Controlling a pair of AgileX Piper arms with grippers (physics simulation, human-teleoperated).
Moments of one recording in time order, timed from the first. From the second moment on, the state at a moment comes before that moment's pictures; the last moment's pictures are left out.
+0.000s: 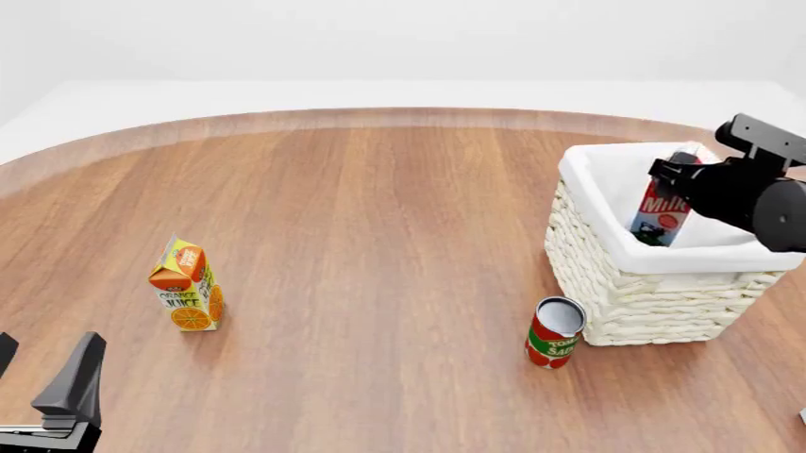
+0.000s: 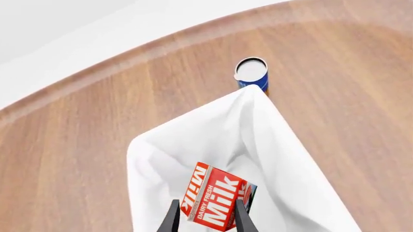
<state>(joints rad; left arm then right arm) 0.00 0.00 0.00 0.00 0.00 -0.14 1.48 -0.92 0.01 0.29</state>
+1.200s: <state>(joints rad) 0.00 0.00 0.00 0.00 0.00 -0.13 1.54 -0.94 -0.02 0.33</state>
